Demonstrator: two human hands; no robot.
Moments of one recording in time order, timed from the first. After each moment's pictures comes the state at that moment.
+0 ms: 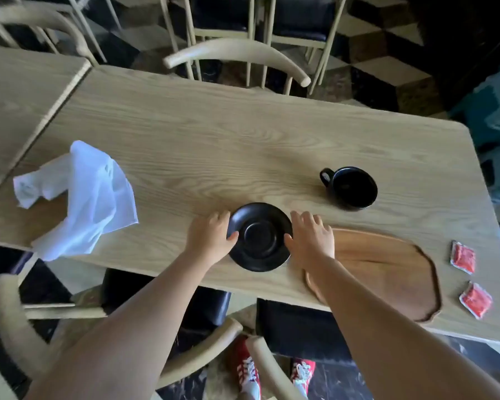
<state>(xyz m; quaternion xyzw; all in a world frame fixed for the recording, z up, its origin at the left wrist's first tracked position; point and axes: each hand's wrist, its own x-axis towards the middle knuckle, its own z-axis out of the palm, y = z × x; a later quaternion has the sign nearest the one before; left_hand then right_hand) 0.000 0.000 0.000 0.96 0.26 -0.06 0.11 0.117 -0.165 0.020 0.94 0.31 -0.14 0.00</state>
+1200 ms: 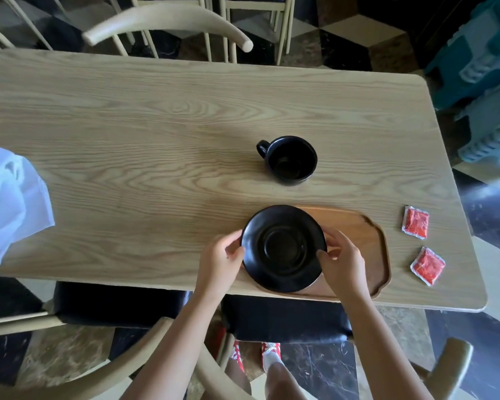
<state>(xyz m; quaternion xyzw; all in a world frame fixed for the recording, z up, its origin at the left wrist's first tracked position) 0.046 -0.163 -0.009 0.78 0.37 0.04 0.51 0.152 -0.342 -0.001 0.89 0.06 -0.16 -0.41</state>
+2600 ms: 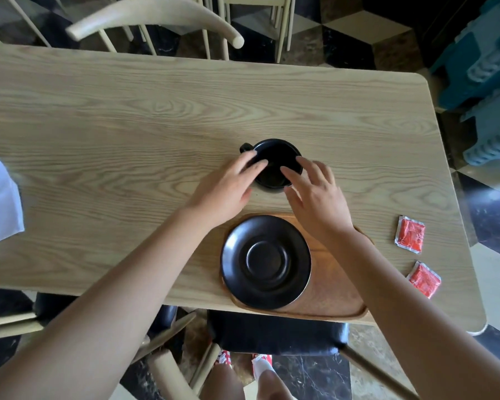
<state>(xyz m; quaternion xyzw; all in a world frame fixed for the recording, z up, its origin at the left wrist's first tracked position) 0.170 -0.118 0.016 0.98 0.04 0.04 0.17 0.250 -0.290 0.018 0.91 0.37 -0.03 -0.19</state>
